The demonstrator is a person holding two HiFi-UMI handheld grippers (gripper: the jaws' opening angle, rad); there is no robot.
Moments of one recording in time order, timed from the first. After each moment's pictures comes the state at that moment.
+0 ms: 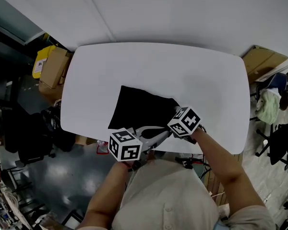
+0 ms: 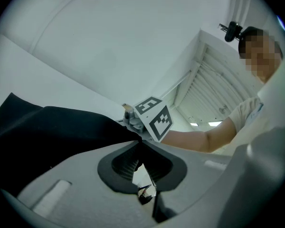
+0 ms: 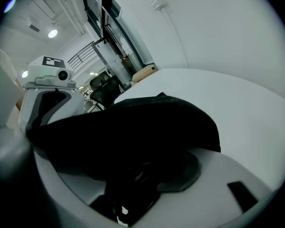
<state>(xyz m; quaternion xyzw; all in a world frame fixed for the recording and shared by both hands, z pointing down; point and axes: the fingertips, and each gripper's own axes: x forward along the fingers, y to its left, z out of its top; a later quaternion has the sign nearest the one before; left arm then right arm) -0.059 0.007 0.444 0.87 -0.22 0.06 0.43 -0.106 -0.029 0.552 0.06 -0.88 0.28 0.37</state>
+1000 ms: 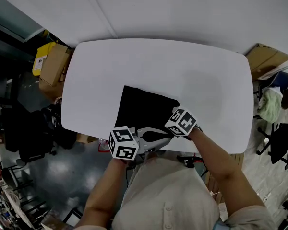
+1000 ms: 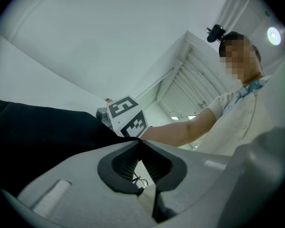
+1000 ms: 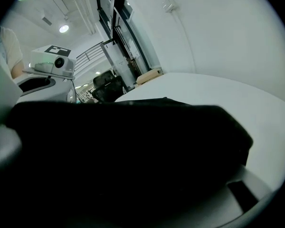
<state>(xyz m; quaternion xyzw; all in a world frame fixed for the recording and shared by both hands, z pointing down) -0.062 0.029 0.442 0.90 -0.10 0.05 0.41 -0.139 -0.033 0.578 0.05 -0.91 0.23 0.34</state>
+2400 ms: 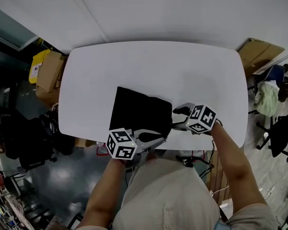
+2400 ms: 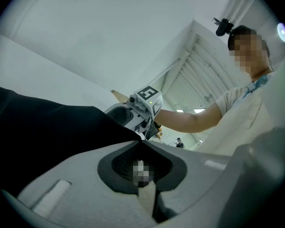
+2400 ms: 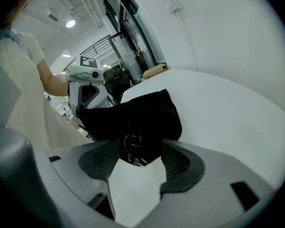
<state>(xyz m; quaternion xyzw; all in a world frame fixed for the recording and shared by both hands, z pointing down) -0.058 0.042 0.476 0.89 -0.11 0.11 0.42 -0.040 -0.024 0.557 0.00 -0.90 0.22 0.38</state>
